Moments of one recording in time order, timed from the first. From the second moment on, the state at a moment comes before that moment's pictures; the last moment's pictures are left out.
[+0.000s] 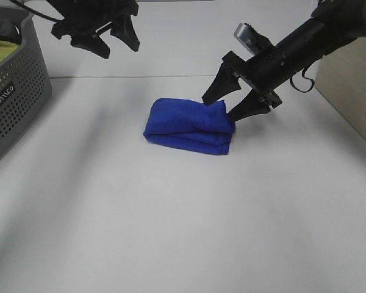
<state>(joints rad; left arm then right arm) -0.23 2.27 -2.14 -0.39 1.02 0.05 0.13 2.27 -1.71 0.86 1.13 -0.47</state>
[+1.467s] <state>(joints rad) -0.23 0.72 -0.81 -0.02 1.19 -0.09 0.13 0.81 -0.61 0.18 1.22 -0.14</state>
